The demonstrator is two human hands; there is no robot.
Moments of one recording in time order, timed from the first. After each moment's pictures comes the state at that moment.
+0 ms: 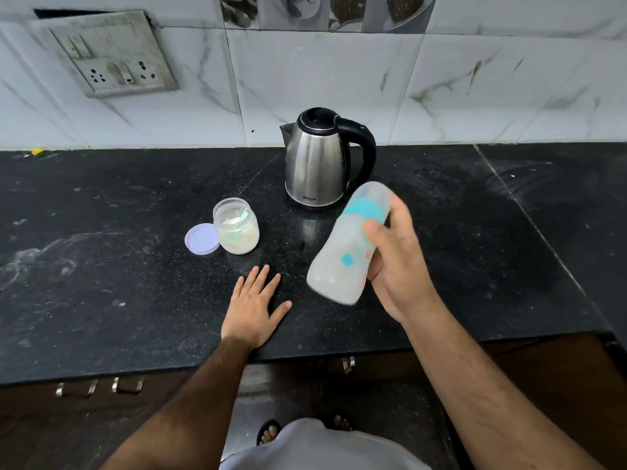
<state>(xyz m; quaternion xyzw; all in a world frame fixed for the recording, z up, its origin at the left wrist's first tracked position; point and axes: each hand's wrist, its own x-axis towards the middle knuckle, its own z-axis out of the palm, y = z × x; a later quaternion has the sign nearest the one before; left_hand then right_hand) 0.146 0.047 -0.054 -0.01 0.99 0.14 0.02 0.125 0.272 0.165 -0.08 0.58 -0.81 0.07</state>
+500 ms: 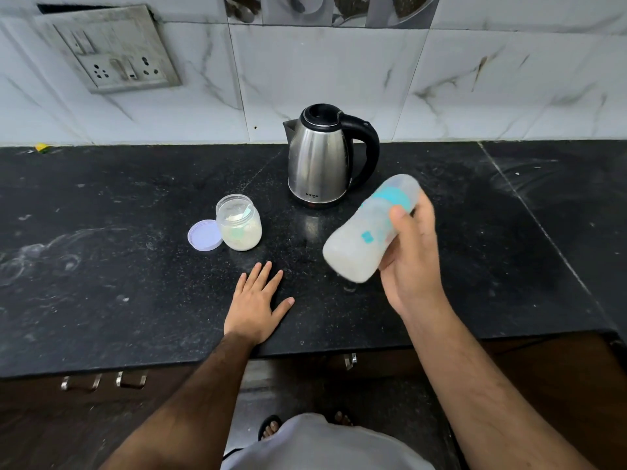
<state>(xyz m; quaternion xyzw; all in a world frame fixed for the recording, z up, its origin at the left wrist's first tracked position) 0.146 0.047 -0.055 -0.01 0.99 0.13 0.02 0.123 0.273 0.165 -0.03 0.52 -0.86 0.01</state>
